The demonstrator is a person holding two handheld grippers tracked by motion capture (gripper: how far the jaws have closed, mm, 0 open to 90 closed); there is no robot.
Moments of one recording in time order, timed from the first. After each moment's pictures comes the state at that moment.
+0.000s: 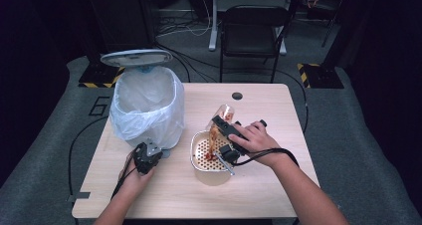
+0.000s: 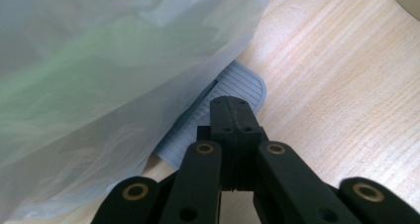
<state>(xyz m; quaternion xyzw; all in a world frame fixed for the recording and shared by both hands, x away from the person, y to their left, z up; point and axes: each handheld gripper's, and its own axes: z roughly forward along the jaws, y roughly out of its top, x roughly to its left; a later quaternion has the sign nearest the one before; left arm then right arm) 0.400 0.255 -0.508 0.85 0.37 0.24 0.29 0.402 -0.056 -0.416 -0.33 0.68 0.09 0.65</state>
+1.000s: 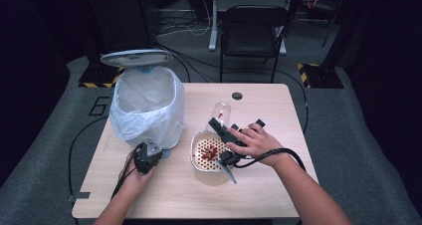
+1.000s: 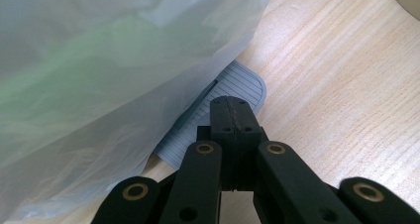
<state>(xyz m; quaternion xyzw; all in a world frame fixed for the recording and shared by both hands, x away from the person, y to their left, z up) 0.400 0.255 -0.508 0.85 0.37 0.24 0.29 0.394 -0.056 -0.421 -0.42 0.61 0.02 0.68</state>
